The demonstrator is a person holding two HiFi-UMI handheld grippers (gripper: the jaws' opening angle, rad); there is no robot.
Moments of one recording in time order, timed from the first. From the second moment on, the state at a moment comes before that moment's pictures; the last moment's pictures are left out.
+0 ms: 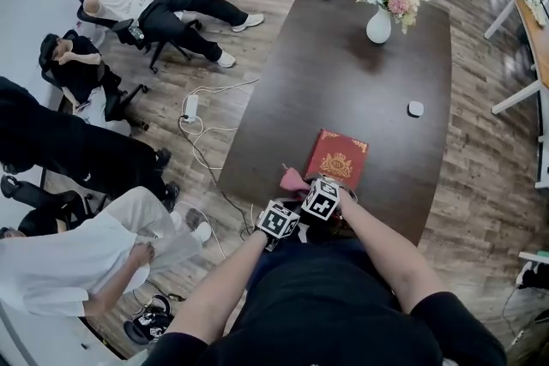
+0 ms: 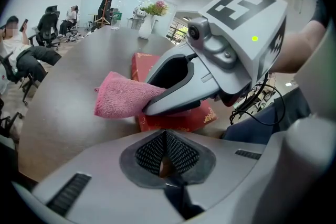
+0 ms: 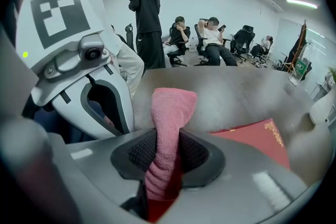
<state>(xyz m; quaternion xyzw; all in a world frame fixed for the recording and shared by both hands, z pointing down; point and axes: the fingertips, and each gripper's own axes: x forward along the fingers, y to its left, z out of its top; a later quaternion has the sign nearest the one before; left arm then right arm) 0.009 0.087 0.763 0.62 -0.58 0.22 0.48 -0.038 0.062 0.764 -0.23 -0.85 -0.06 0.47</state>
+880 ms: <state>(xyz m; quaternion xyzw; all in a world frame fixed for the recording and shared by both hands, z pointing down) 0.009 0.088 0.763 0.62 -0.58 0.23 0.48 -0.019 0.053 0.766 -0.23 -0.85 -0.05 0.47</state>
